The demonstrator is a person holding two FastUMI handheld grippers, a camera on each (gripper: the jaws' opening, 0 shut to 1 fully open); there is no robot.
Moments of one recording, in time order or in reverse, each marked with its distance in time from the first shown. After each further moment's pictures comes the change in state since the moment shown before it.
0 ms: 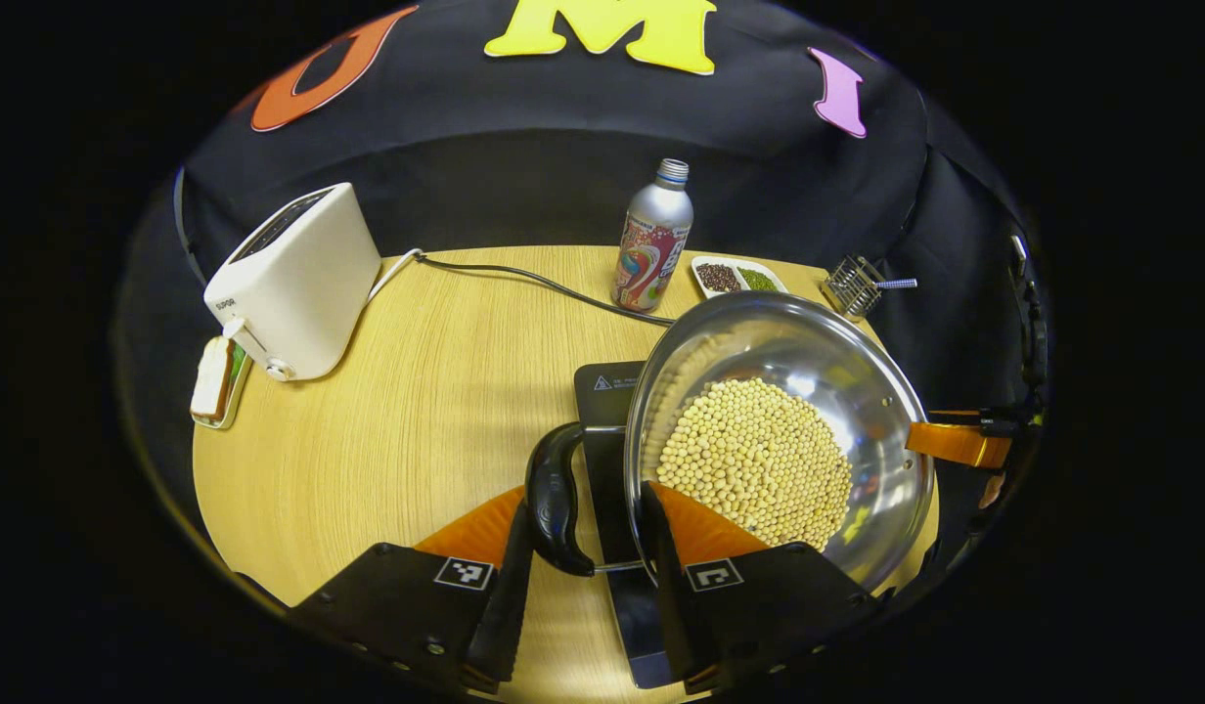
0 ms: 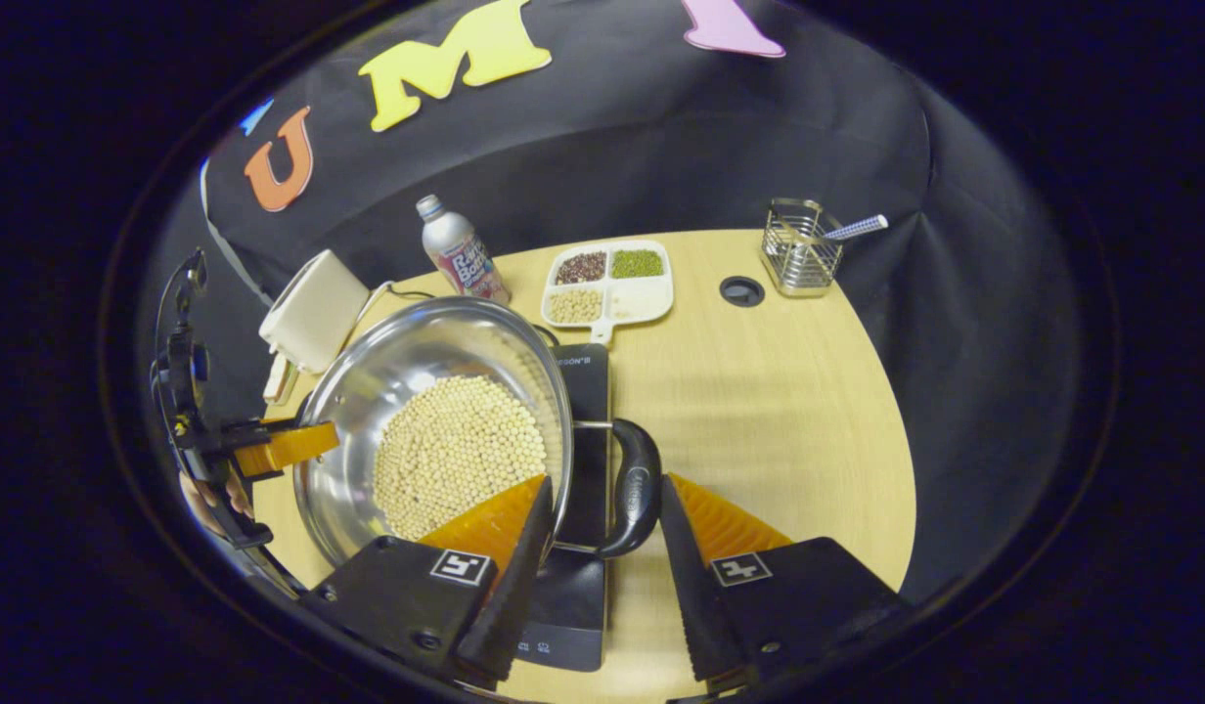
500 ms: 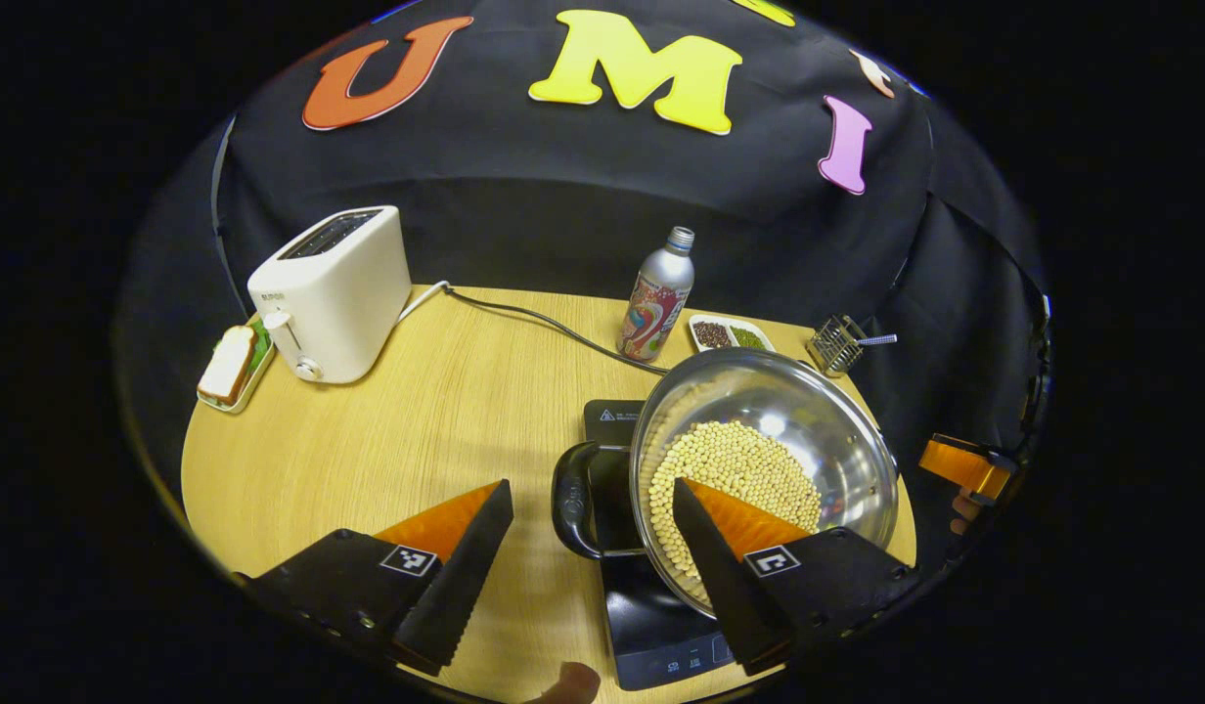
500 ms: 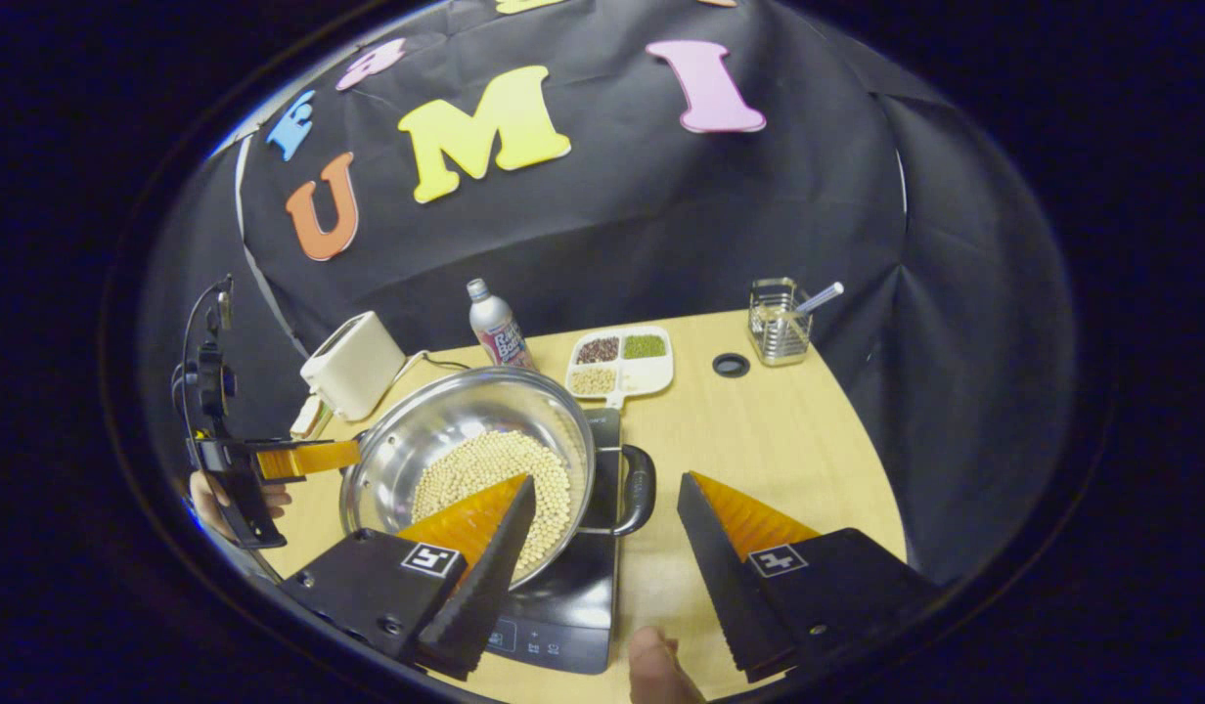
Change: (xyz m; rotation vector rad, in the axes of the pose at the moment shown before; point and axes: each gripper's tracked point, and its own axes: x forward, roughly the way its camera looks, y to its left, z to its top) left arm -0.048 0.003 0.012 -0.051 -0.200 0.007; right arm -0.048 0.011 0.018 -0.044 -0.294 0.019
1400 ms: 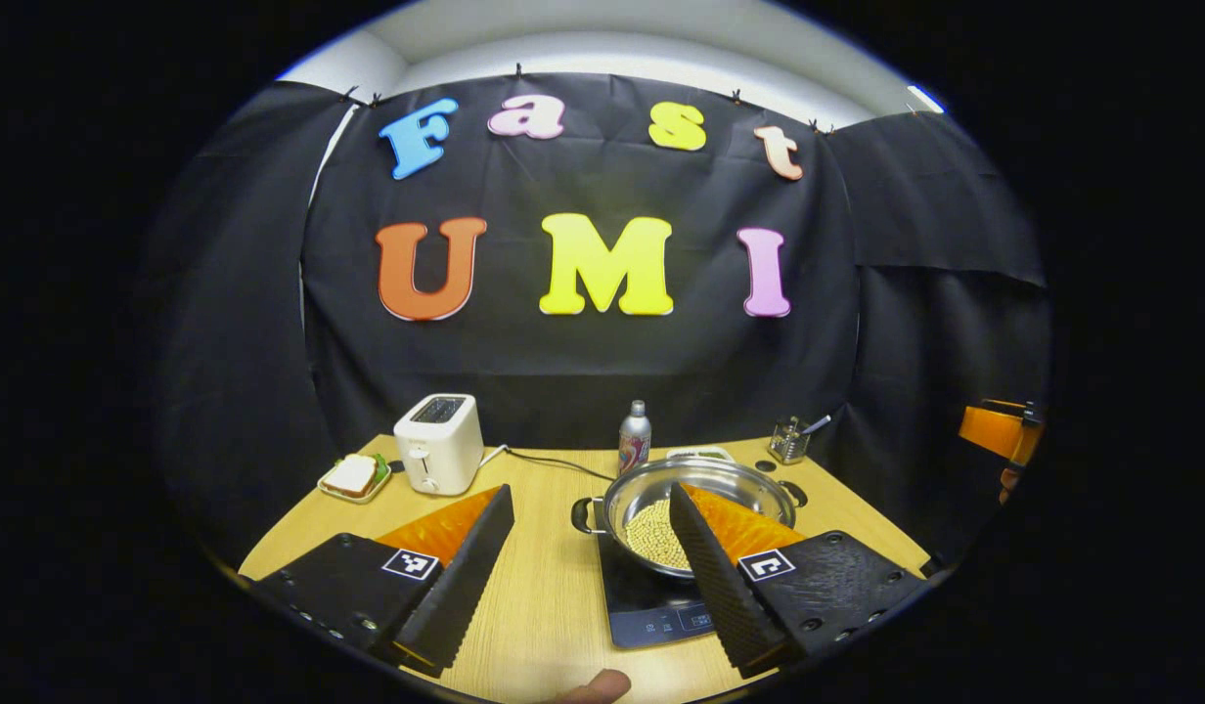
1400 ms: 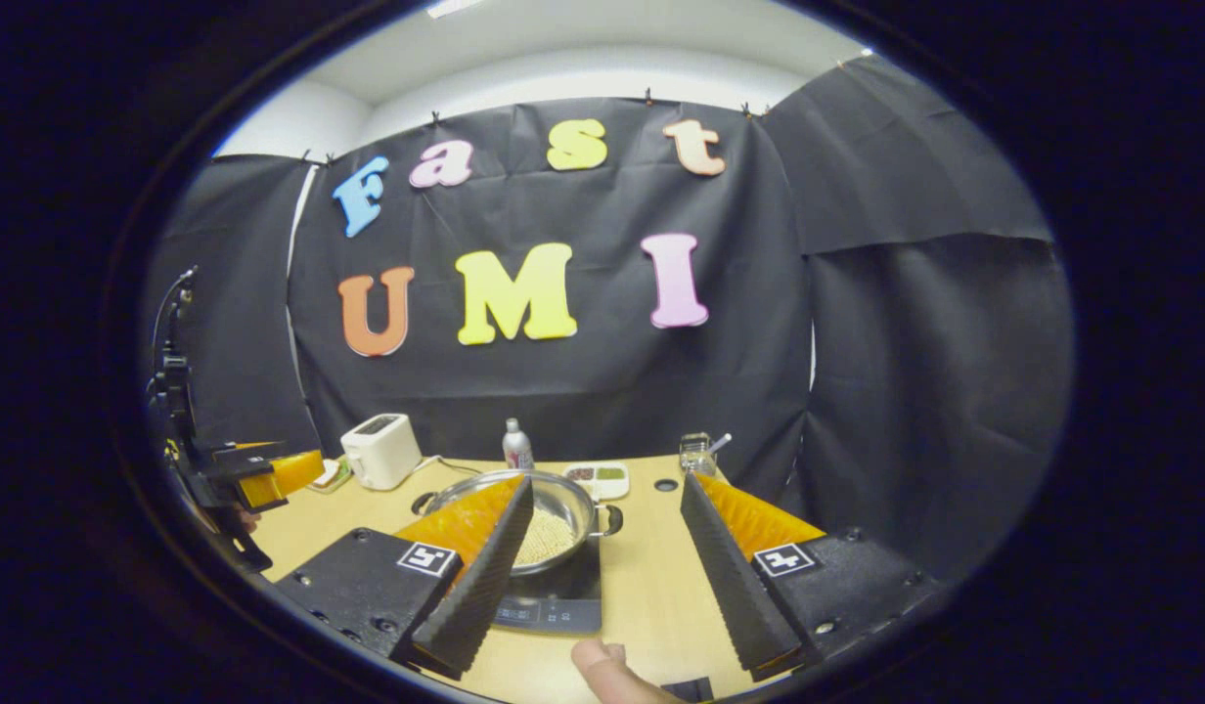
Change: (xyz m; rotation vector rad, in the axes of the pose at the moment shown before) left arm -0.246 -0.055 0.029 0.129 -0.564 0.080; right arm -0.248 0.040 0.011 -0.073 -0.524 -0.108
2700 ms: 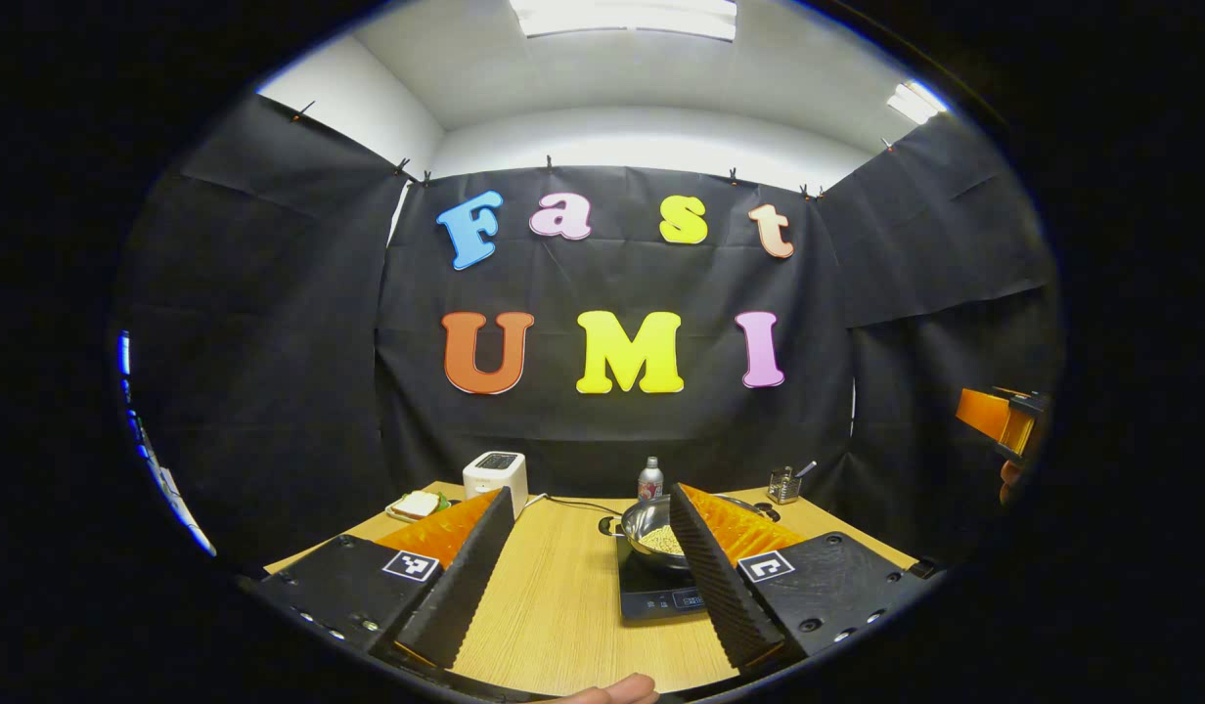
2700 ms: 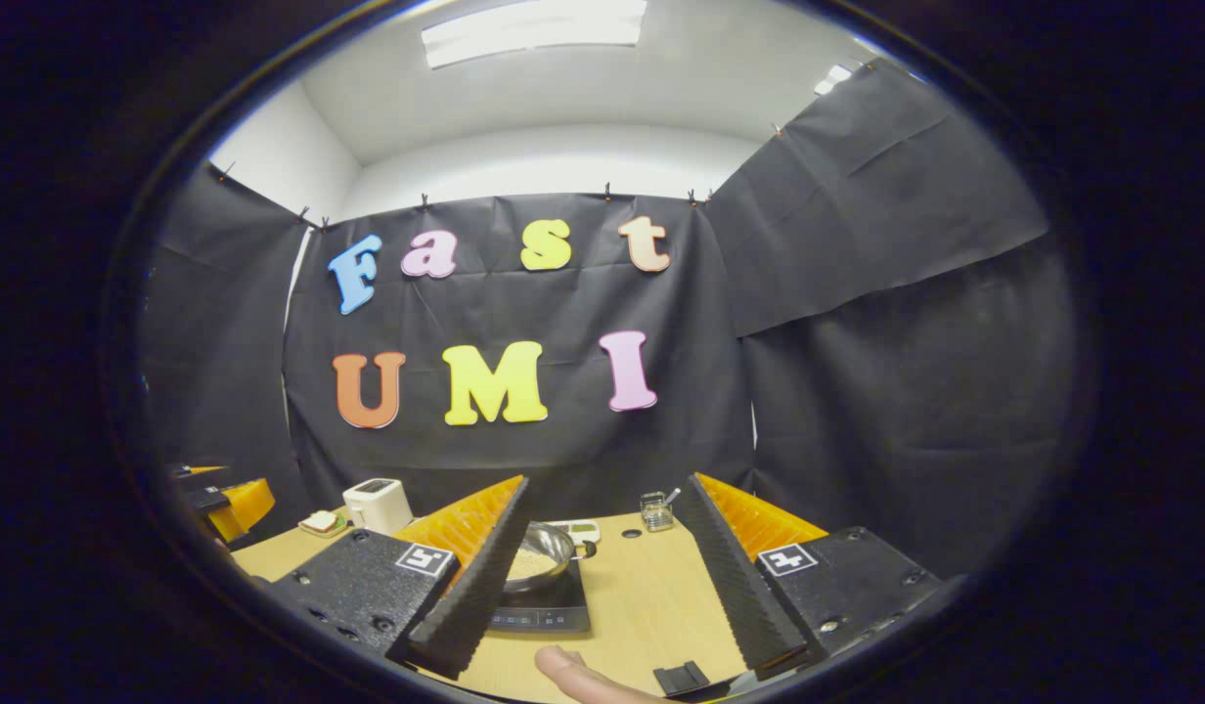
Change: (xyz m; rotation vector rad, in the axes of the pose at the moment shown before) left arm -0.166 0.007 -0.003 0.026 -0.236 0.114; right arm -0.130 -0.021 0.002 0.055 -0.248 -0.102
